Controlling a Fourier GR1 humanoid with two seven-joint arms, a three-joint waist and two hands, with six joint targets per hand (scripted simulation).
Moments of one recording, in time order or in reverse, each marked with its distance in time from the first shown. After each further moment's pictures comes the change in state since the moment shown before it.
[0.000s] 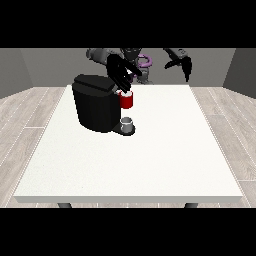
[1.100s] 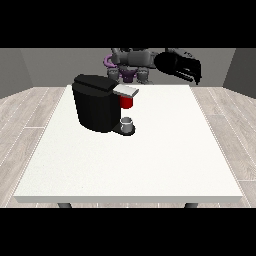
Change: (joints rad) left arm -0.097 0.030 0.029 -0.023 0.054 -0.047 0.015; right arm -0.244 0.140 0.000 0.051 -0.058 0.000 -0.293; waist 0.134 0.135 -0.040
